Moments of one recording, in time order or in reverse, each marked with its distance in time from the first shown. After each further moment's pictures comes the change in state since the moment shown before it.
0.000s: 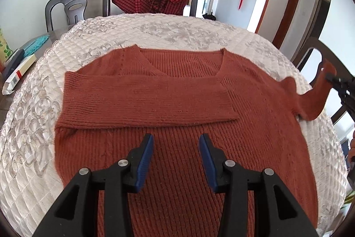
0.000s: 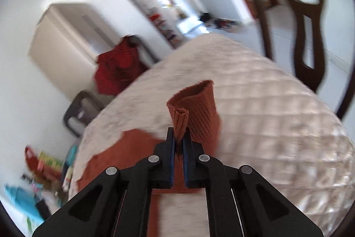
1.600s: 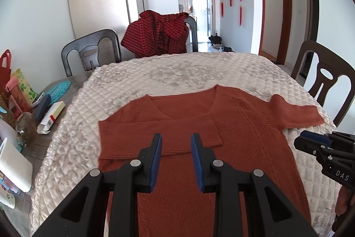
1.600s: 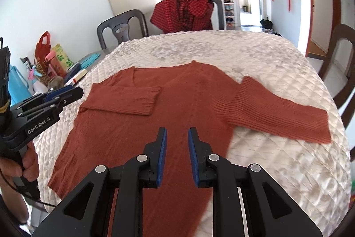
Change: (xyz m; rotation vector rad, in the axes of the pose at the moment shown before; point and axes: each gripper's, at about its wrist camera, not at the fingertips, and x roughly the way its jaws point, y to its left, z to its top) left arm -0.074 -0.041 0.016 0.128 -0.181 0.136; right arm 0.003 0.108 -0.105 -0.547 0.213 0.024
